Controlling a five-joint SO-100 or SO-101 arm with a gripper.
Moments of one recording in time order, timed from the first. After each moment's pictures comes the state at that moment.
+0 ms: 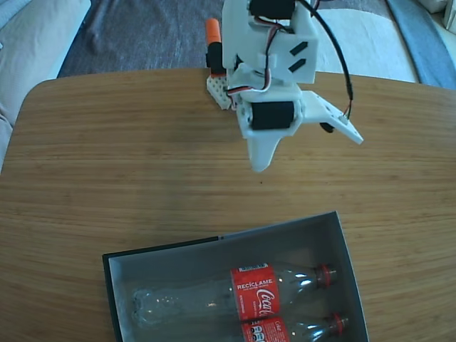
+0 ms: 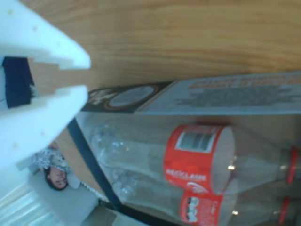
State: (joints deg) arm -6.2 120.9 102.4 77.2 -8.5
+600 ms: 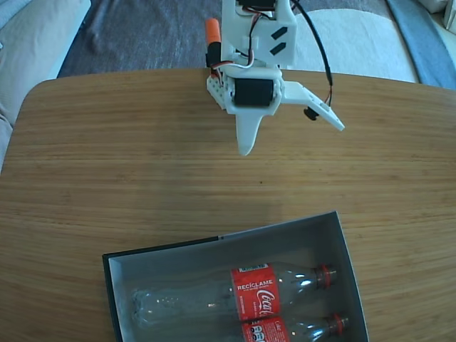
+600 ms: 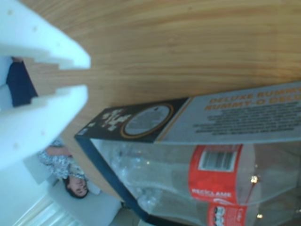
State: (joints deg) arm -1.8 141.8 121.7 72.9 -6.8
